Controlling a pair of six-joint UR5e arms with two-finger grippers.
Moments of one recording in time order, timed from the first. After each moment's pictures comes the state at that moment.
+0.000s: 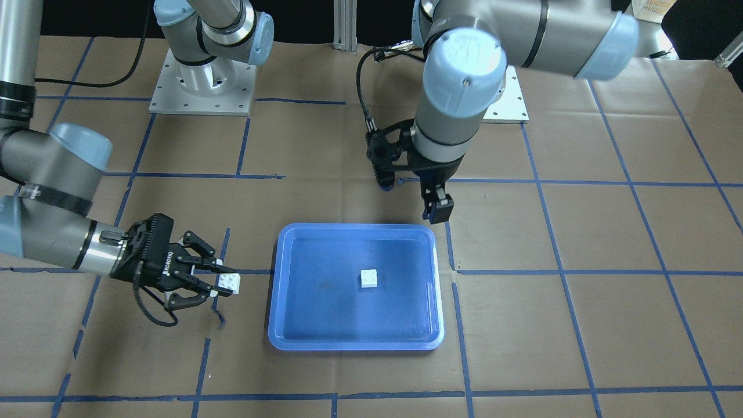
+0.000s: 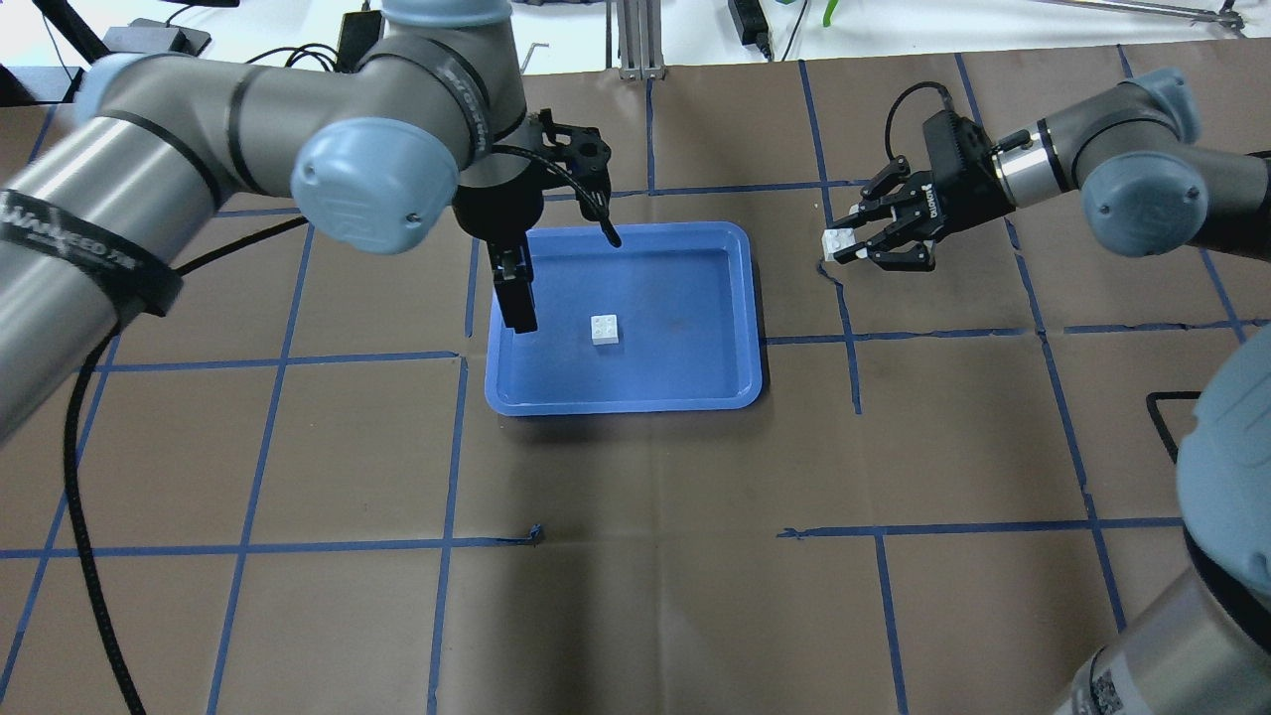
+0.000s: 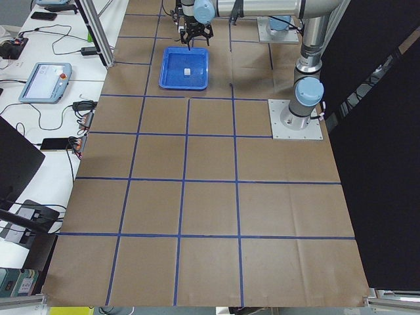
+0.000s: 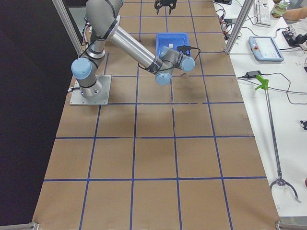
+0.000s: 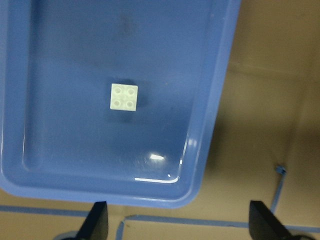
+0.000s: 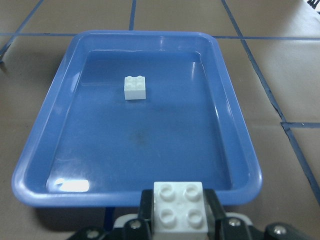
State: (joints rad) left arm -1.75 -1.72 -1.54 -1.59 1.57 1.06; right arm 1.38 -1.12 1.82 -2.14 -0.72 -1.80
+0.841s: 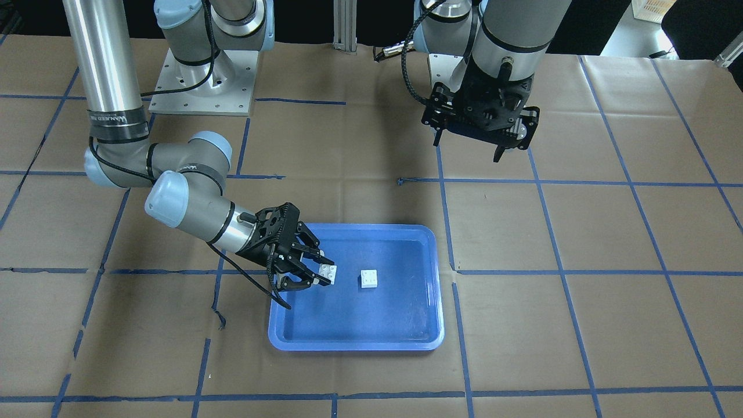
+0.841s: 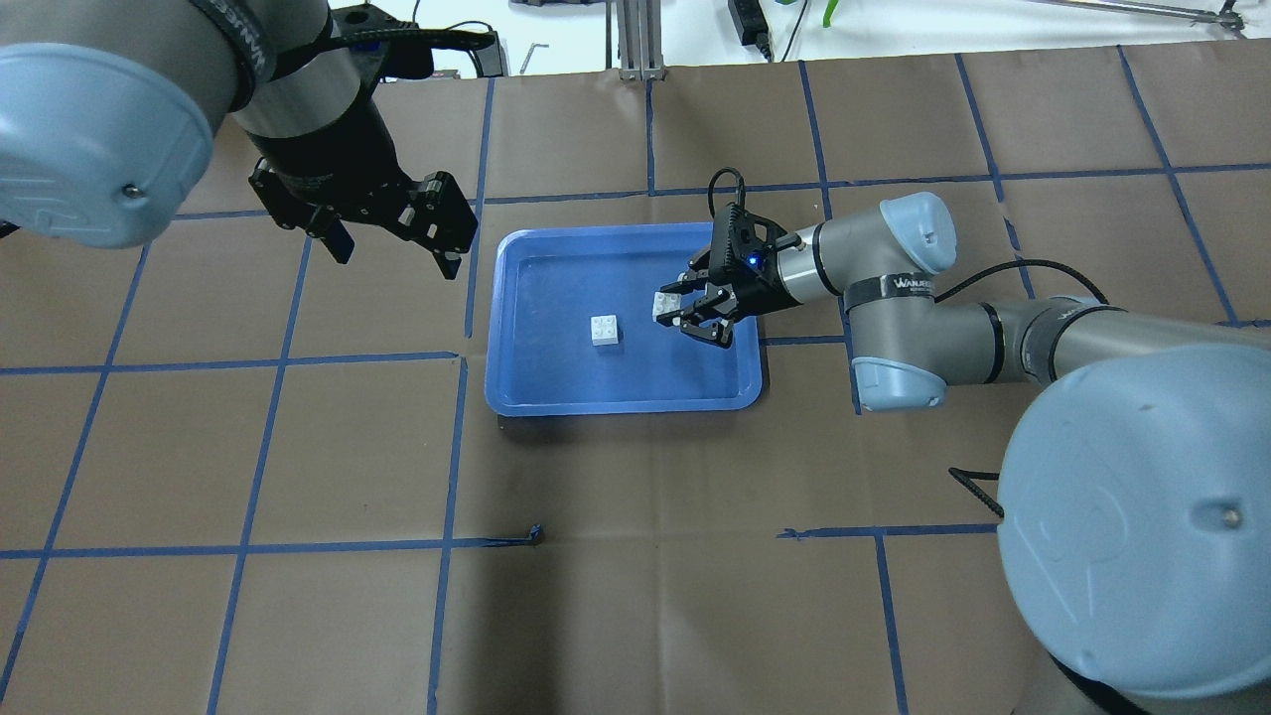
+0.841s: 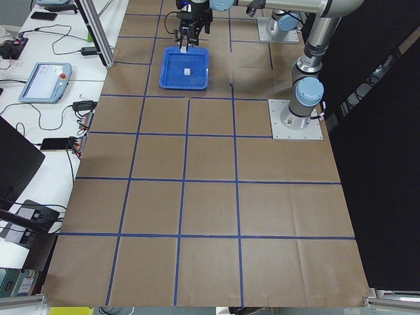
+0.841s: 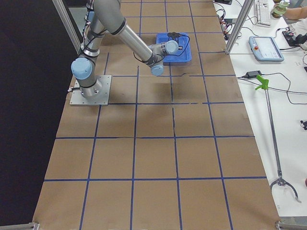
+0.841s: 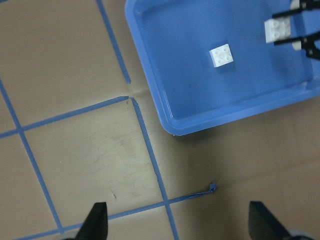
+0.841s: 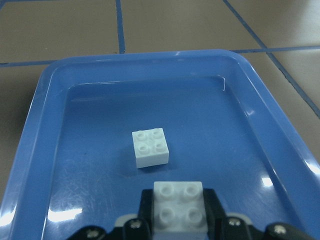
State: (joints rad) left arm -1.67 -1.60 -1.54 -1.61 1.58 0.02; right arm 1.60 -1.00 2.00 -2.84 -0.72 -1.30
